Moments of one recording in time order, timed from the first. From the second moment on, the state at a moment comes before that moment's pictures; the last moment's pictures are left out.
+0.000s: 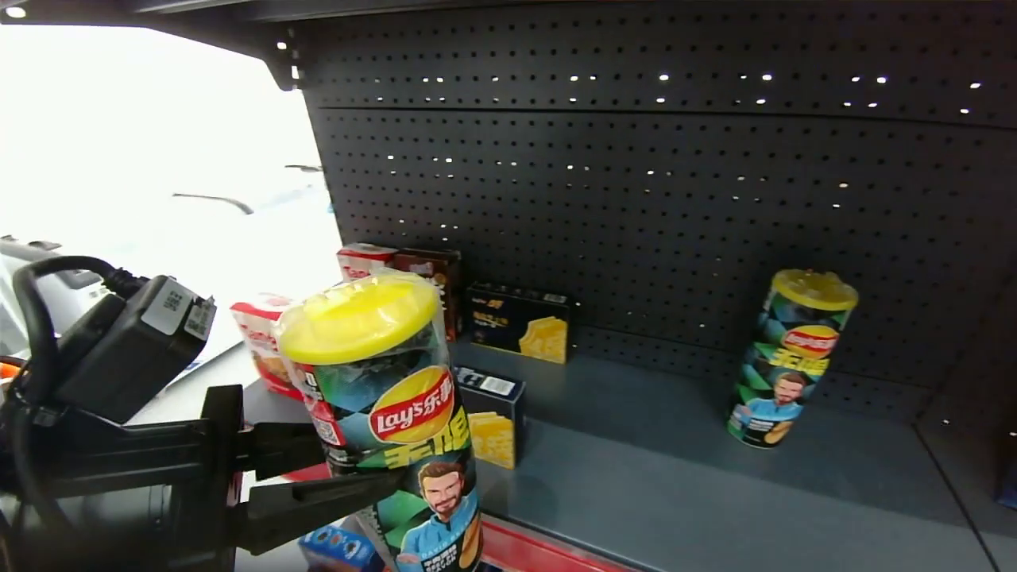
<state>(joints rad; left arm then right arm) -0.49 1.18 -0.62 -0.23 -0.56 0.11 0.00 0.00 0.00 0.00 0.03 0.00</state>
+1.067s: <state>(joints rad) -0.49 1.18 -0.61 -0.23 -0.56 0.11 0.00 0.00 0.00 0.00 0.03 -0.01</state>
